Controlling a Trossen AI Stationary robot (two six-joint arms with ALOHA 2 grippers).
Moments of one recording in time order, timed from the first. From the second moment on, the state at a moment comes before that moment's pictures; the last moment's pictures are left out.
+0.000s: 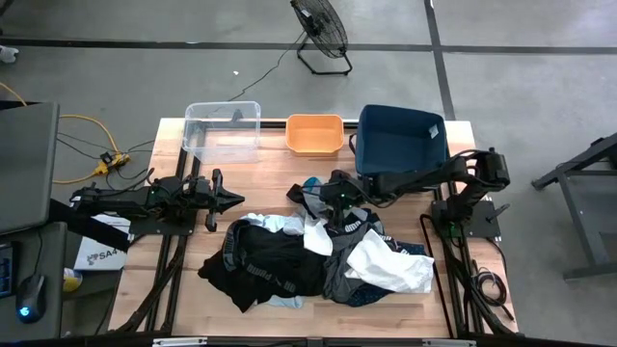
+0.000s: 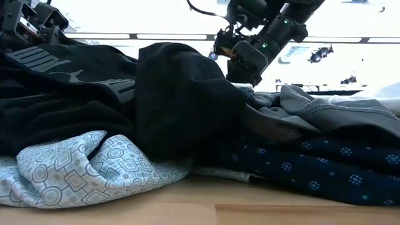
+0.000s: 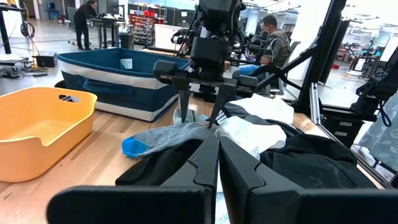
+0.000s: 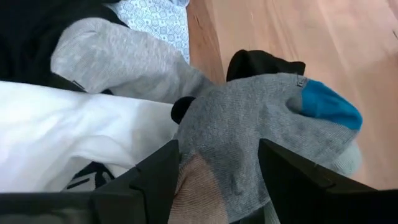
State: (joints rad) left arm -0.02 0.01 0.01 0.01 -0.06 -0.14; right arm -0.03 1.68 1.01 -0.14 0.02 0.08
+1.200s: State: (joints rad) left arm -0.02 0.01 0.01 0.01 -0.06 -0.14; right arm -0.03 1.64 1.01 -0.05 -0.05 0.08
